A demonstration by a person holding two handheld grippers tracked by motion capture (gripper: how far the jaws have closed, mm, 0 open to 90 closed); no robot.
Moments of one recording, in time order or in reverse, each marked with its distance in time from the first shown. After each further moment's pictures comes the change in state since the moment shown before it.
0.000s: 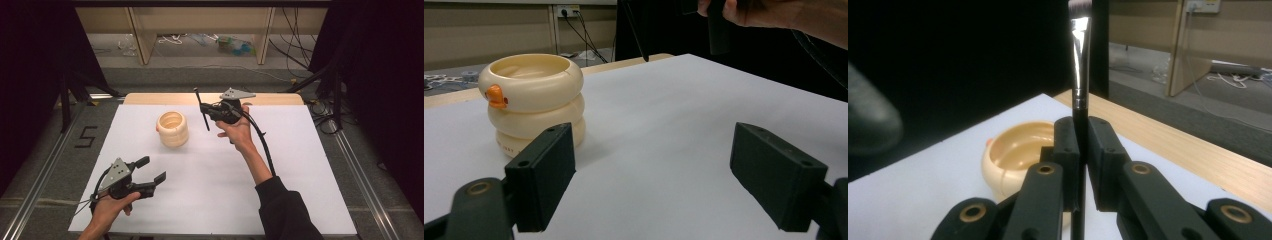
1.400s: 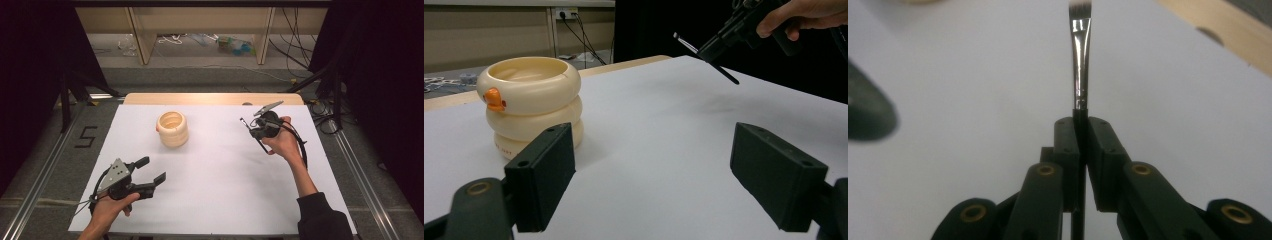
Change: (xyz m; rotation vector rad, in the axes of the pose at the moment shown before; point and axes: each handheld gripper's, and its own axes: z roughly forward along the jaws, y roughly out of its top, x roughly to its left) left arm -0.001 0.001 -0.002 -0.004 0.004 0.016; right arm -0.048 -0.036 -0.099 0.589 -0.266 -0.062
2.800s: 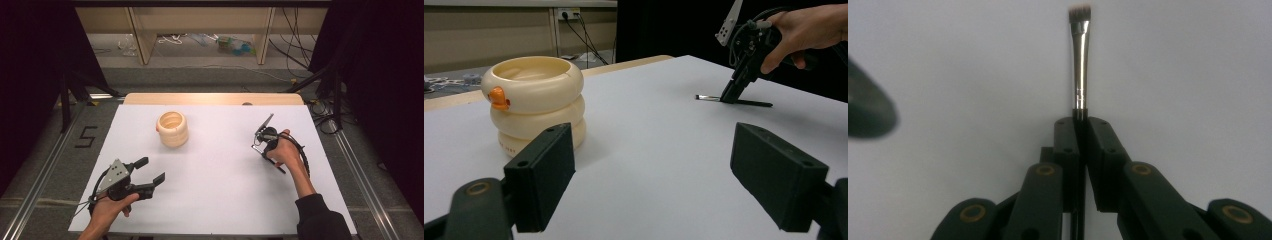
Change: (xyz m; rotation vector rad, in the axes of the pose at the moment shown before) left arm 0.000 -0.001 -0.003 -0.001 0.007 0.004; right arm -0.008 -0.040 0.038 0.486 -0.020 0.025
